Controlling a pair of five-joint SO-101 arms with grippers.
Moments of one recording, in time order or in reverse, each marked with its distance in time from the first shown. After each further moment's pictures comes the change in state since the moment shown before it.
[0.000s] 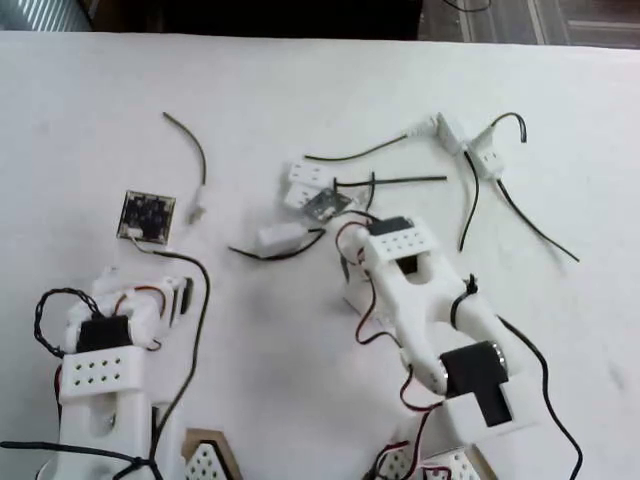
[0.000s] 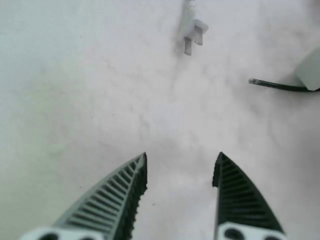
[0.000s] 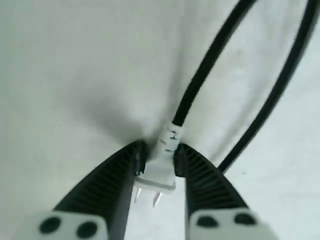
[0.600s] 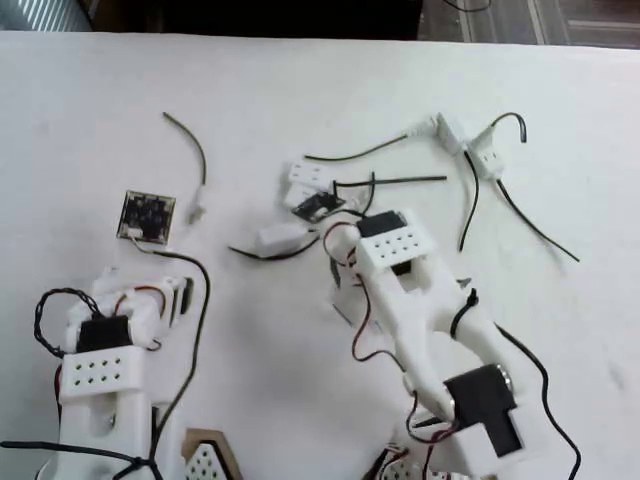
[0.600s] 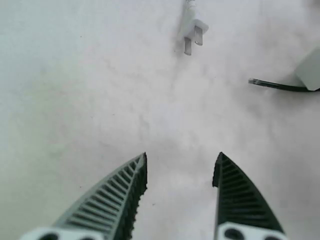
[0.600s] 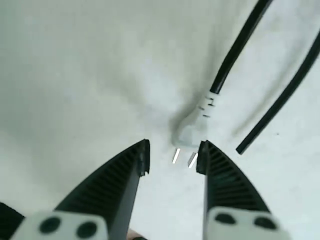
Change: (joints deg) left arm 0.0 0.0 0.0 0.0 0.0; right arm -4.0 -9.7 -3.6 14.7 -6.5
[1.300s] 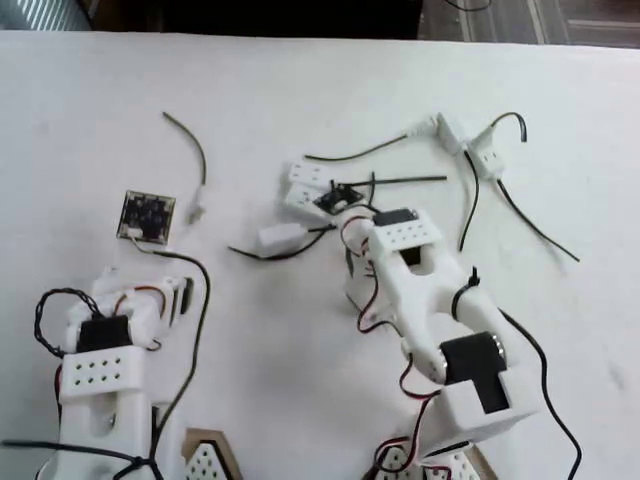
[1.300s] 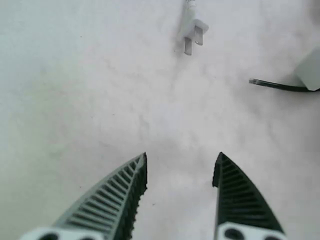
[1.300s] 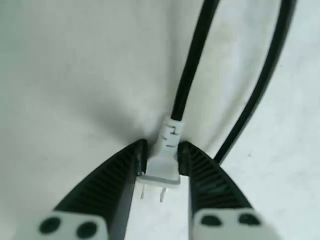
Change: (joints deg) left arm 0.0 0.0 0.0 0.0 0.0; right arm 6.2 12.2 0.7 -9.4 0.6
